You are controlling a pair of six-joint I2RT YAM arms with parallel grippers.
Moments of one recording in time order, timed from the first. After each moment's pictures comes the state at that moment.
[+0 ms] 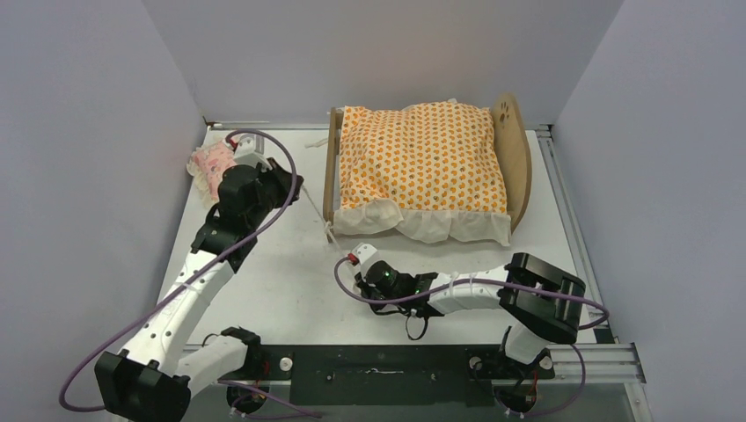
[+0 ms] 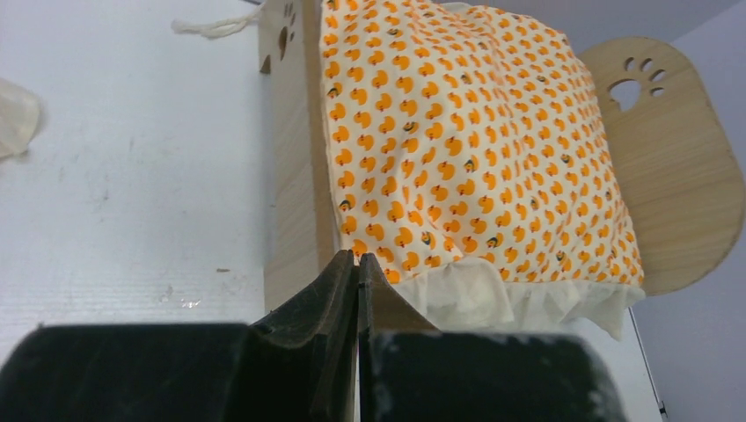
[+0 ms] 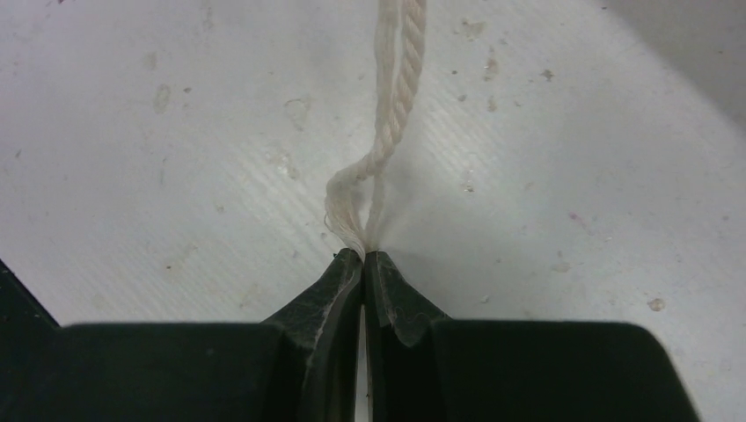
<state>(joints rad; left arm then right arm) -0.33 1.02 0.92 -0.19 -0.05 -0.58 1.16 1.61 0.69 0.15 0.15 0.31</state>
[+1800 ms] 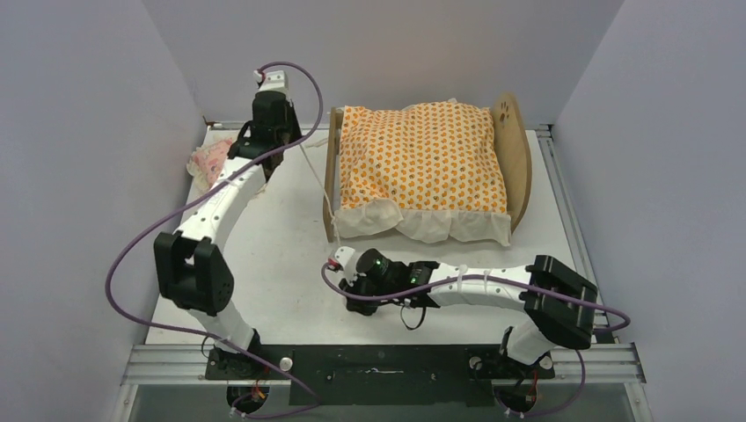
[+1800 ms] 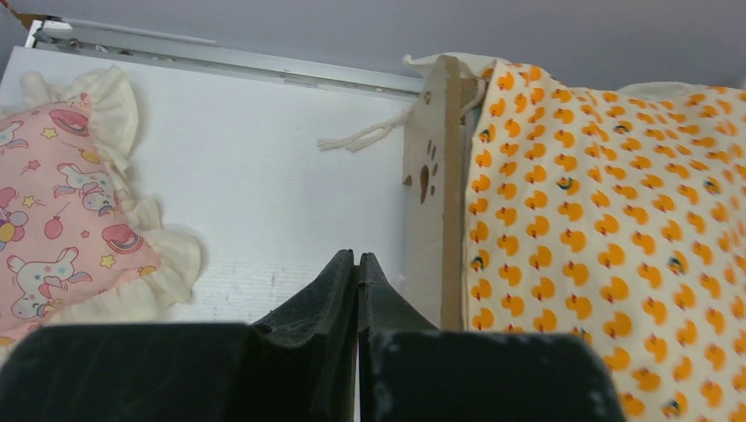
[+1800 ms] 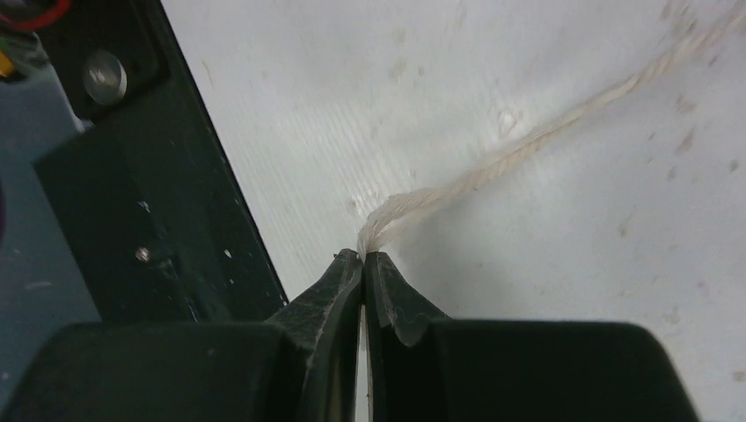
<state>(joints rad) -0.27 1.74 1.61 -0.29 -0.27 -0.29 1.18 1.54 0.84 -0.11 -0.17 0.18</state>
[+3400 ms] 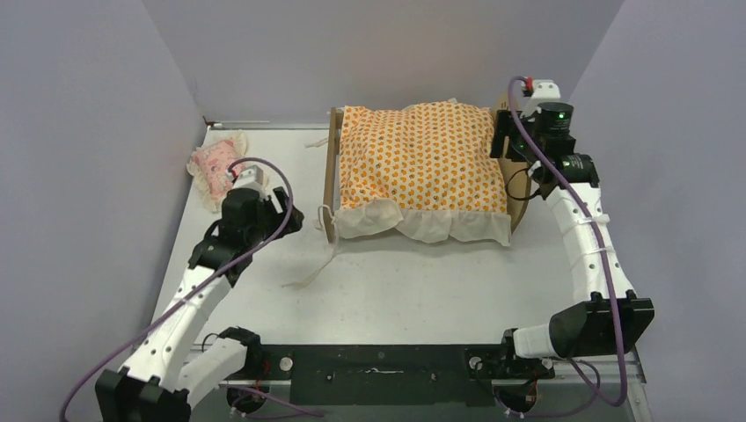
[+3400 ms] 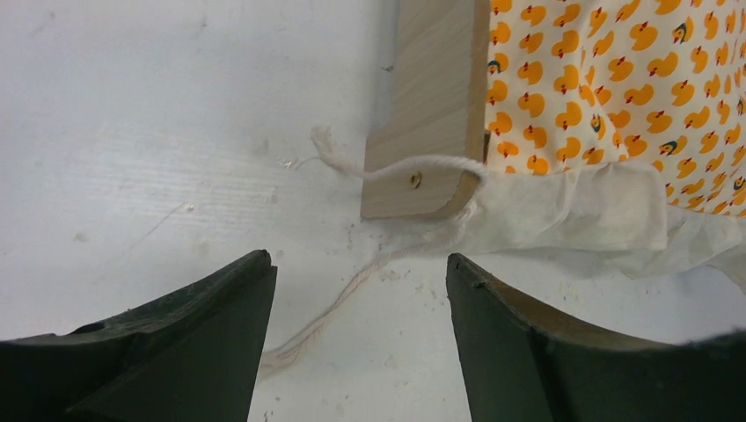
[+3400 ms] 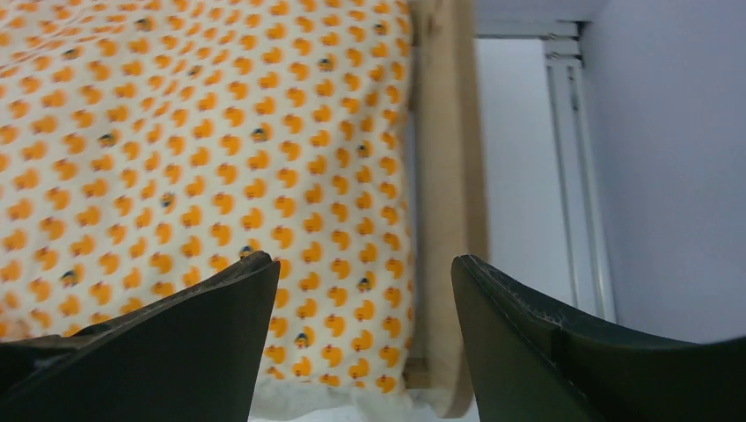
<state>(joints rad) -0.28 0.87 0.79 -0.50 -0.07 -0.56 0.10 1.37 1.49 -0.58 0.01 0.01</state>
